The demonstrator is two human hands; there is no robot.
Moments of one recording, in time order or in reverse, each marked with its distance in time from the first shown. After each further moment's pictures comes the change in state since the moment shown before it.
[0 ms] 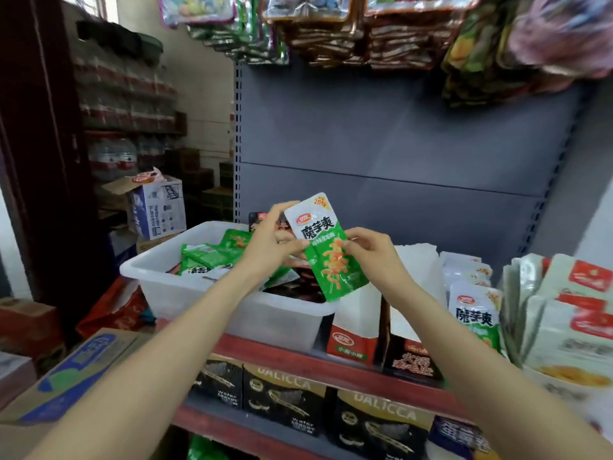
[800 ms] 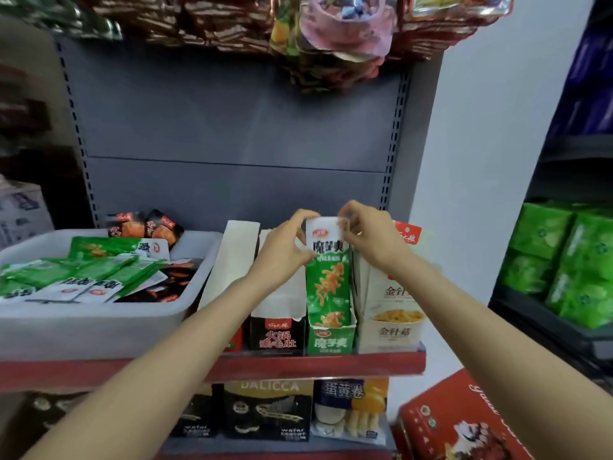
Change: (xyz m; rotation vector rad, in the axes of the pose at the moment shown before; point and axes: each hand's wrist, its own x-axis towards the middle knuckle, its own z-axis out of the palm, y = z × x) left_hand 0.012 0.002 0.213 0.423 -0.254 0.295; right_hand -0.053 0.025 -0.196 -0.791 0.163 -0.025
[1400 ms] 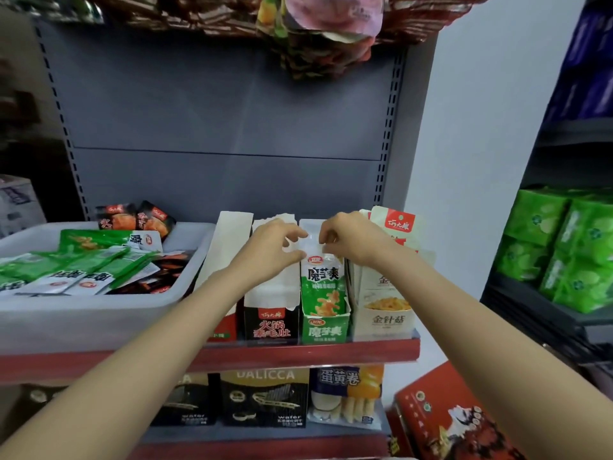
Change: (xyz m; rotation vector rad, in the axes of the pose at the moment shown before) left_hand -0.007 -0.004 -0.008 0.314 -0.117 -0.005; right_hand -0.003 -0.005 0.009 -0.239 -0.321 -0.063
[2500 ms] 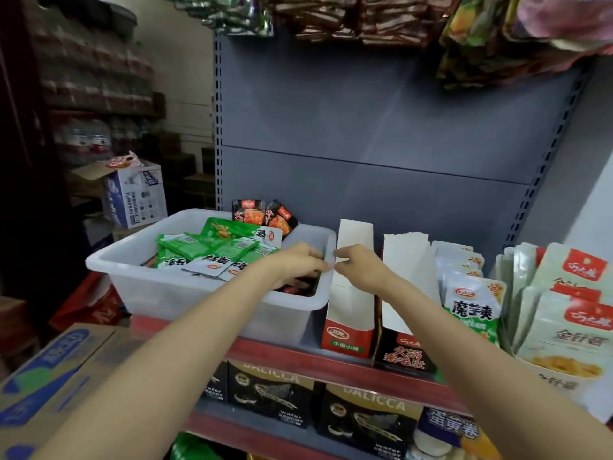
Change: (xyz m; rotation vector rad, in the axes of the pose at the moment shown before) left_hand -0.042 -0.135 -0.079 -0.550 -0.238 -0.665; right_hand 0.093 -0.152 0.094 0.420 -0.166 0.035
